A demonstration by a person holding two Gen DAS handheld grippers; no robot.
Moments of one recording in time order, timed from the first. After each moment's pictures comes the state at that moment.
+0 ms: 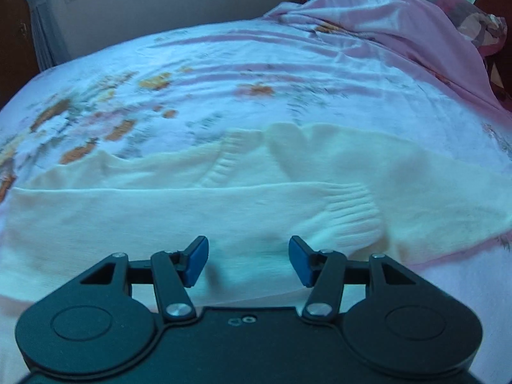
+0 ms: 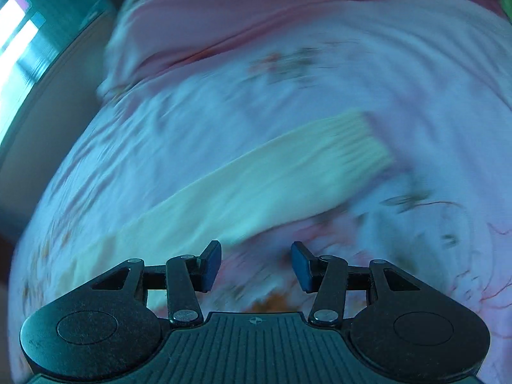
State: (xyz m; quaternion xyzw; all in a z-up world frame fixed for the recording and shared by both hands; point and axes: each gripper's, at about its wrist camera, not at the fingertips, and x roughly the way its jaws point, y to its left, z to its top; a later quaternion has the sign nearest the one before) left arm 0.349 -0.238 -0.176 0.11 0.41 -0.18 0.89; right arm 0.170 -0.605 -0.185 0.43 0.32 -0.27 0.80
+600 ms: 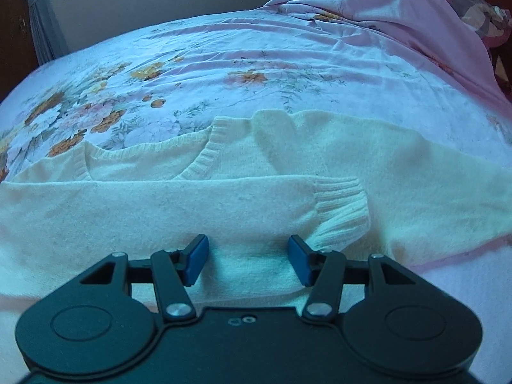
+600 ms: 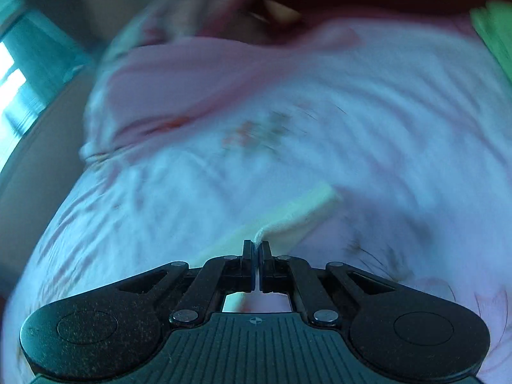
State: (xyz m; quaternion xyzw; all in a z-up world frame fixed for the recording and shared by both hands) left arm 0.352 -0.247 -0.183 0.11 0.42 -0.17 0.88; right arm 0.180 -0.622 -0.162 0.38 0.23 -0.32 0.84
